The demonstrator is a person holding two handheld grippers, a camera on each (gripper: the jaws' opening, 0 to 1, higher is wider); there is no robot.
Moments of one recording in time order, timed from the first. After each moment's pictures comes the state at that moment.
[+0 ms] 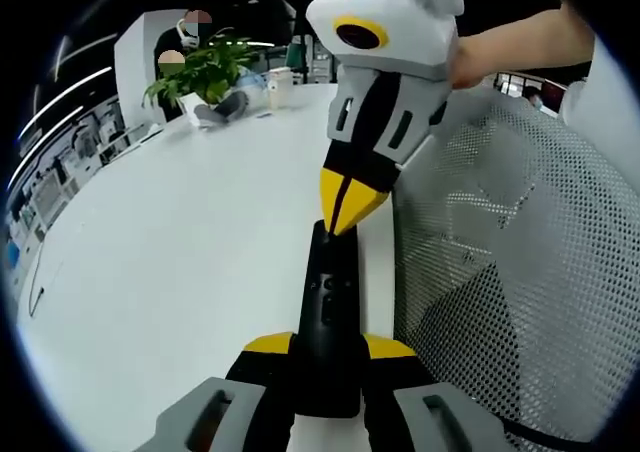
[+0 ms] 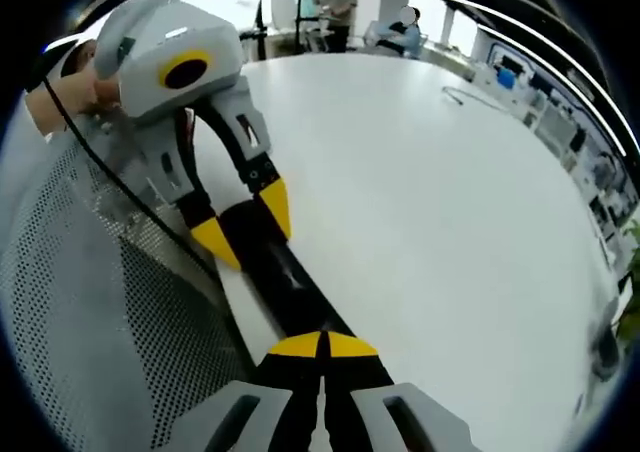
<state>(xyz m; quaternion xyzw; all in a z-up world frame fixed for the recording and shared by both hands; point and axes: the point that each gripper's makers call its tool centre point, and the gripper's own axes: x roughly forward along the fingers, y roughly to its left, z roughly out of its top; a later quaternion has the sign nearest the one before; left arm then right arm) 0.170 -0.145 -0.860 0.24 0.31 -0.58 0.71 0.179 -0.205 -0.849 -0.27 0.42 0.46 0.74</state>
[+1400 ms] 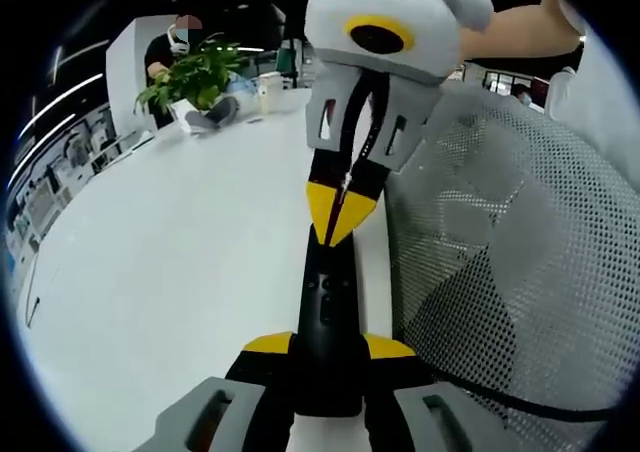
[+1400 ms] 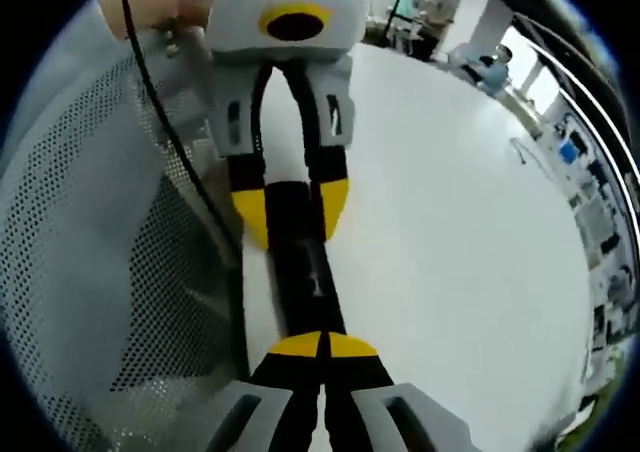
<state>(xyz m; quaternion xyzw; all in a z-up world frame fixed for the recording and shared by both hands) 0.169 -0.145 -0.860 0.24 0.30 -0.60 0.70 0.175 -0.195 -0.854 -0.43 0.36 0.55 0.62</state>
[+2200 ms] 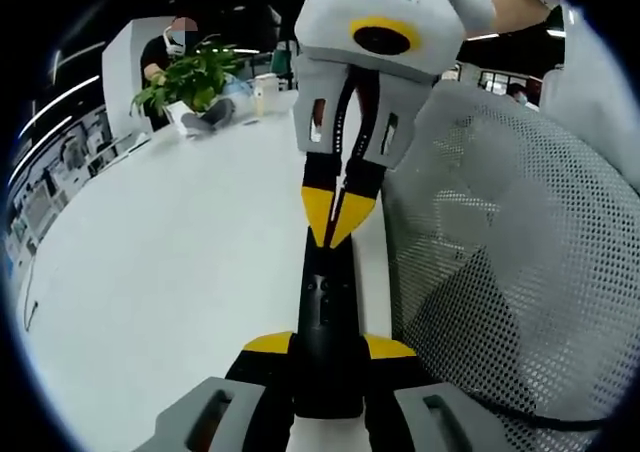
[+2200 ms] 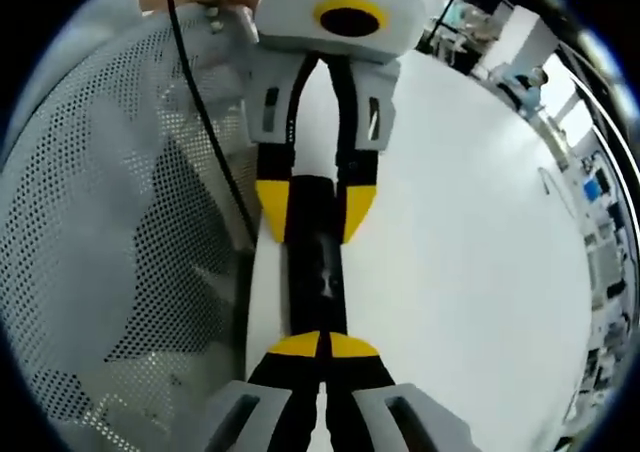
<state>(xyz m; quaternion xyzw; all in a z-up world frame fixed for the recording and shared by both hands) 0.168 -0.147 -0.859 0.24 0.29 -0.61 0.70 0.173 -0.195 -0.854 -0.46 0.34 0.58 0.58</state>
